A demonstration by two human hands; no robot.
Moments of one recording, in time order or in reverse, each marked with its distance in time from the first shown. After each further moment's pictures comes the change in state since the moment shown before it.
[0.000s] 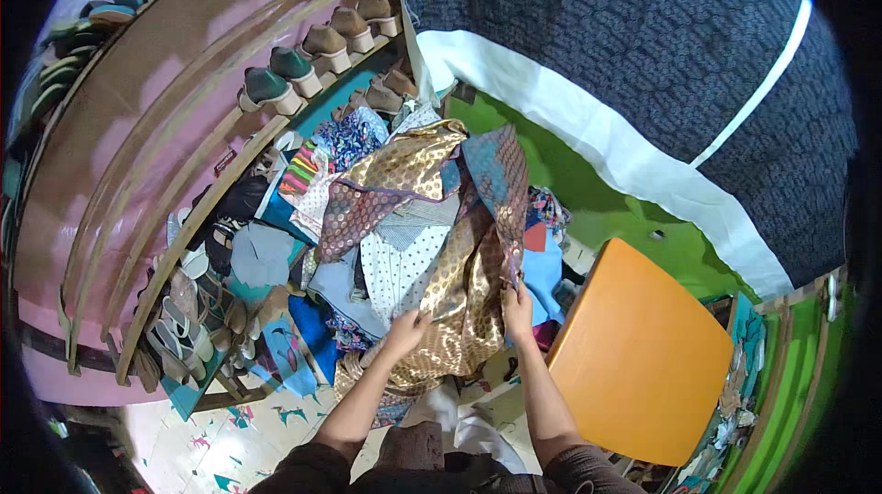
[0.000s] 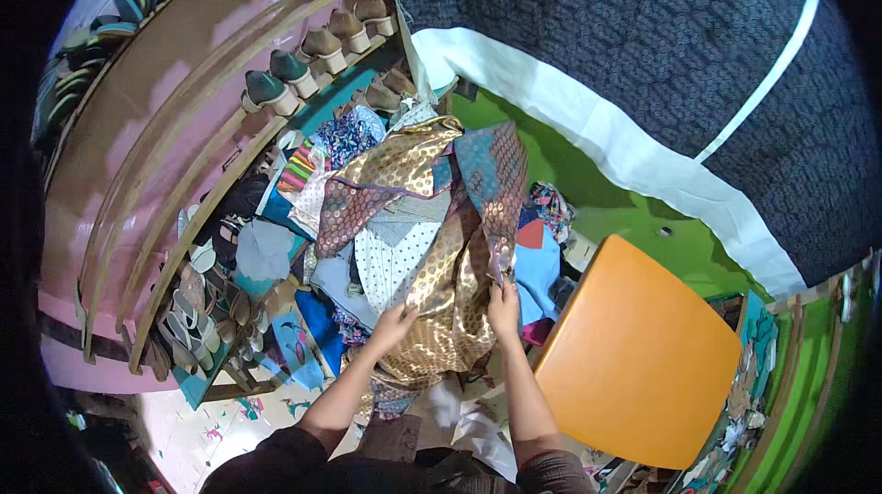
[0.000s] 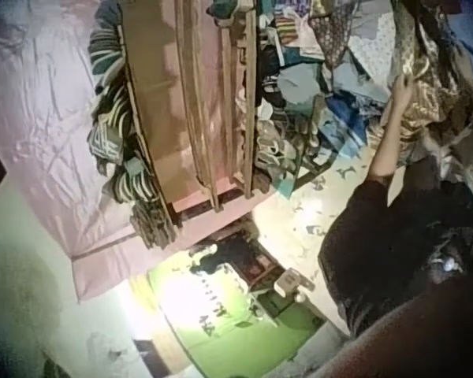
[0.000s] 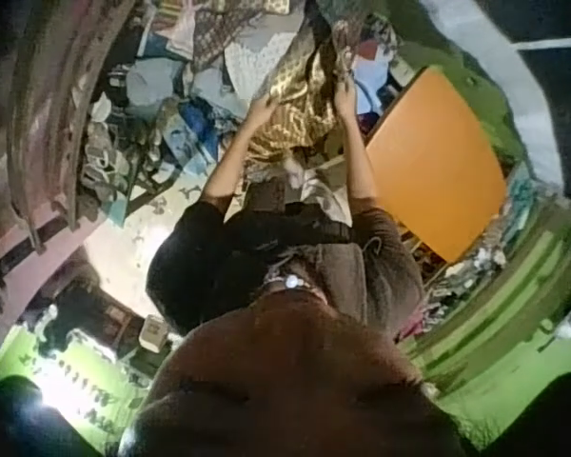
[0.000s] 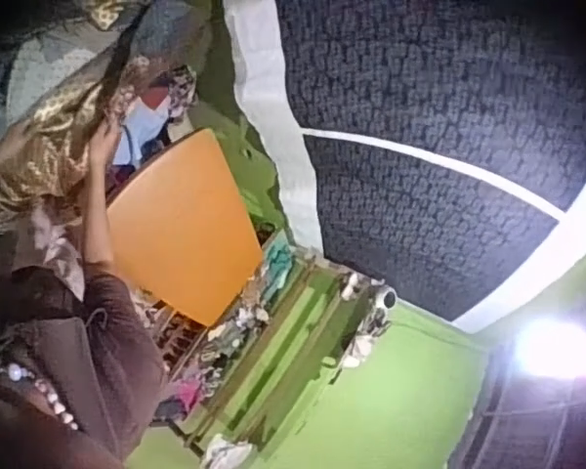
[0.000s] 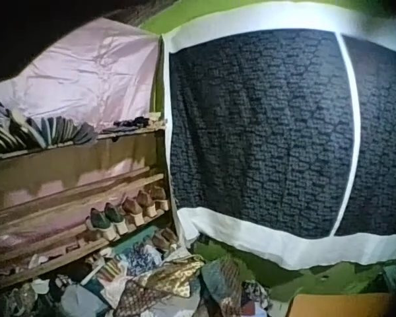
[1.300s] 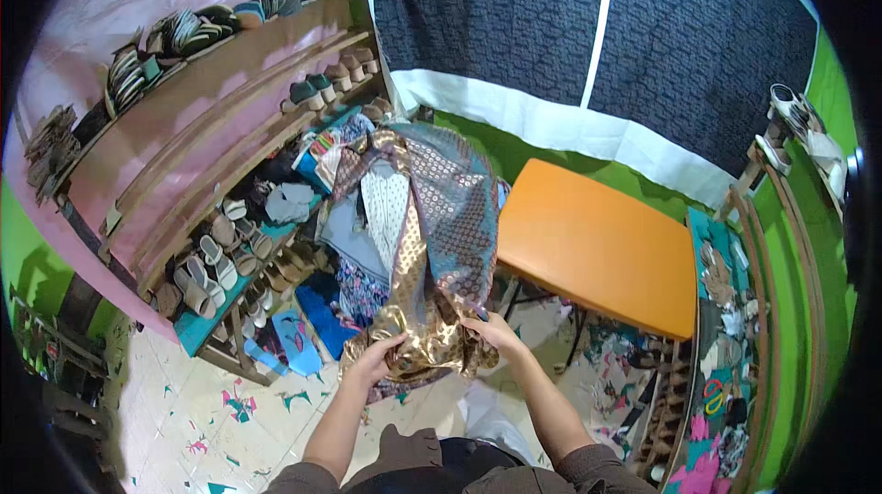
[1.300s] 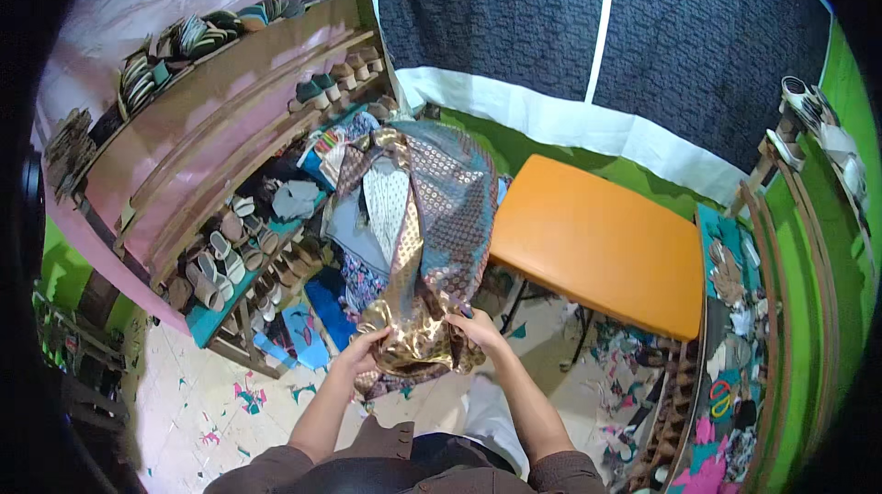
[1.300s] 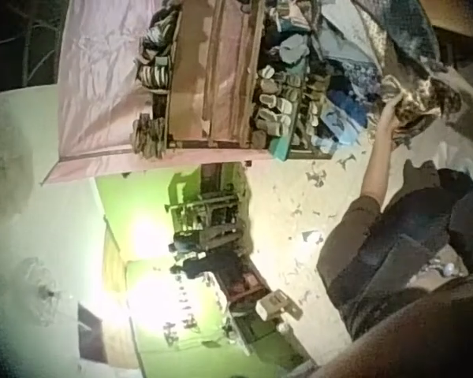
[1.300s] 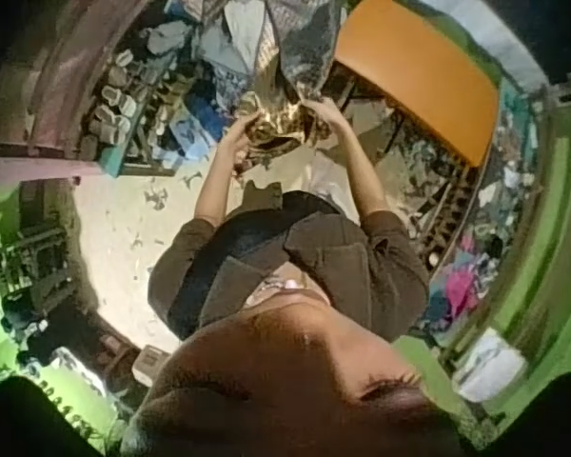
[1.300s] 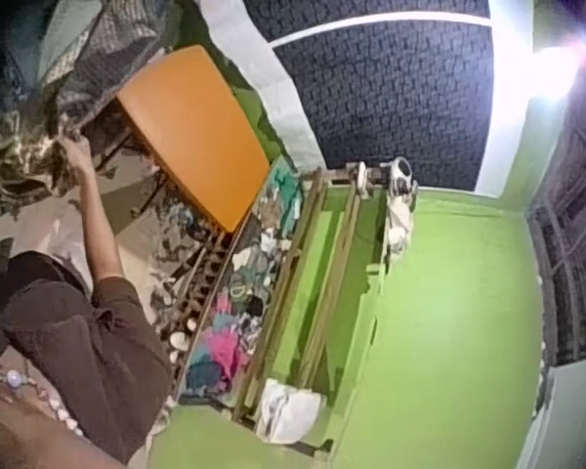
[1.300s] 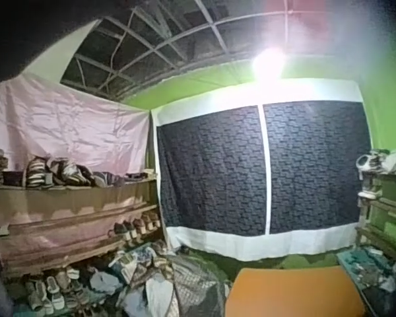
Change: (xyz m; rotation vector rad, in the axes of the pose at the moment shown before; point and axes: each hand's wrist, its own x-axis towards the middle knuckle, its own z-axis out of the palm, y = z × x) left_hand -0.441 0.016 0.039 -1.196 -0.291 -0.459; right_hand -0.437 -0.038 -0.157 0.139 -0.507 0.303
